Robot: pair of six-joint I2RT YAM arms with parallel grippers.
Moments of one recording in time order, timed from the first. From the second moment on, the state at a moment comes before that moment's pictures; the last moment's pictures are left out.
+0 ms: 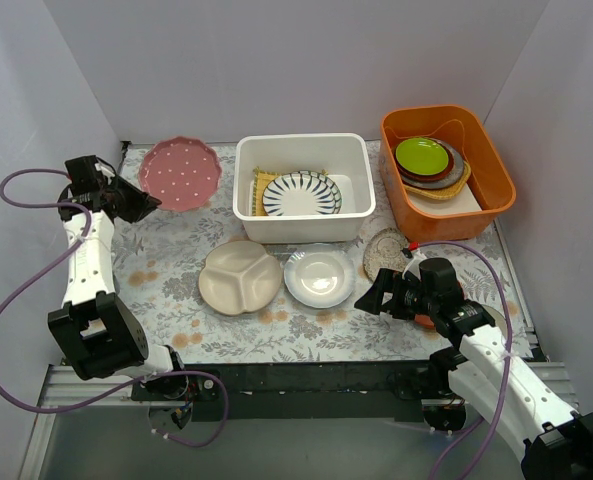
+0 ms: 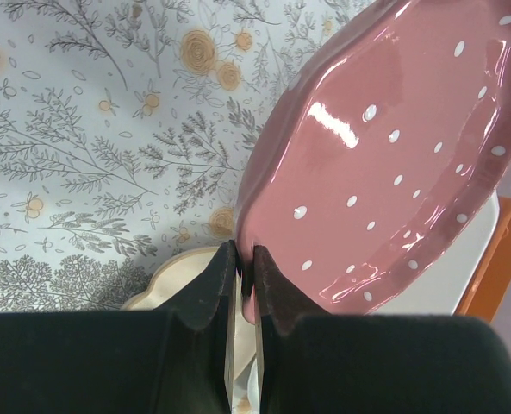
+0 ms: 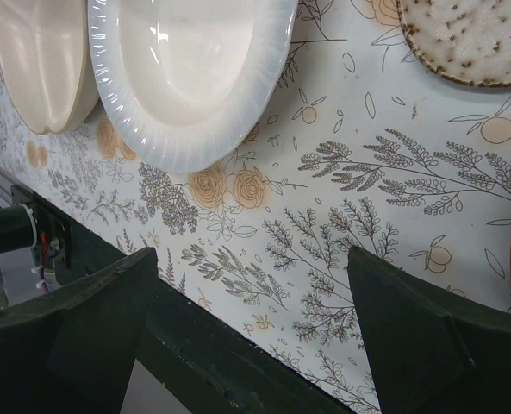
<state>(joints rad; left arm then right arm) 0.34 1.40 1.28 -0.66 0.35 -0.70 0.39 0.66 0.34 -0.40 -0.42 0.60</state>
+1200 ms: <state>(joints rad) 0.06 1.52 1.46 -0.66 0.41 -0.72 0.39 0.66 0.34 -0.40 -0.43 0.60</state>
